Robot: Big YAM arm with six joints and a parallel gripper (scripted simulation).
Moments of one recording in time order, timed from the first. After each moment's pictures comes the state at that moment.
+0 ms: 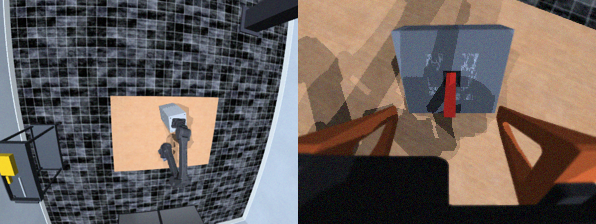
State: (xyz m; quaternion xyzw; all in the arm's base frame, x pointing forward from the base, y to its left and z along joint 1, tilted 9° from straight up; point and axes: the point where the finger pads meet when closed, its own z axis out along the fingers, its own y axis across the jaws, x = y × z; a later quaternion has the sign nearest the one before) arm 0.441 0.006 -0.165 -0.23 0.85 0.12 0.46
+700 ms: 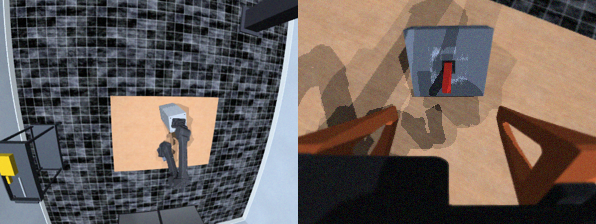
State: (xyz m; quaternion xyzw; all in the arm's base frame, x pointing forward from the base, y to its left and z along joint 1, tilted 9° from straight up) arm 0.400 -0.021 -0.129 -0.23 0.84 0.12 0.47
